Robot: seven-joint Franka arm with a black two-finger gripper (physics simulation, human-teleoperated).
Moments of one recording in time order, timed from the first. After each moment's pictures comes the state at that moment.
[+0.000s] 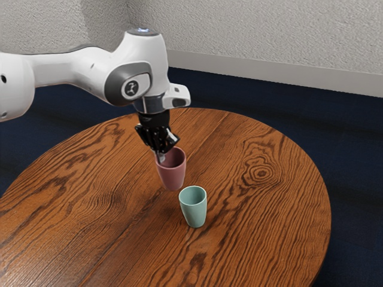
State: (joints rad) arm -0.34 0.08 0.12 -1.86 0.06 1.92 -0.12
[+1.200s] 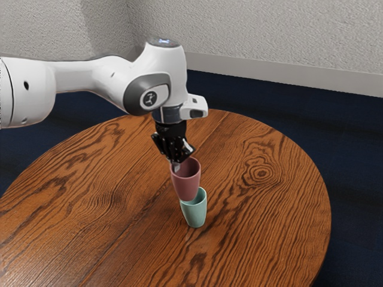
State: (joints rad) arm -0.37 0.15 0.08 -1.82 0.05 1.93 -0.12
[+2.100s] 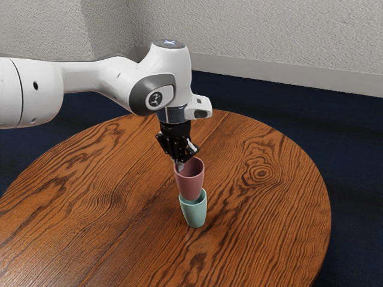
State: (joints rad) arm -0.35 0.19 0.07 -1.78 0.05 1.93 -0.12
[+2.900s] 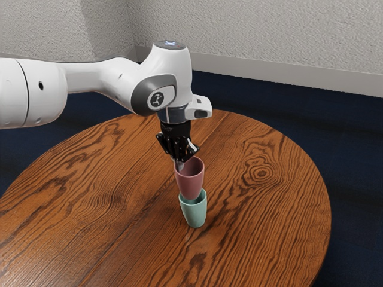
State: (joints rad) arm -0.34 0.22 0.07 -1.76 0.05 1.94 -0.12
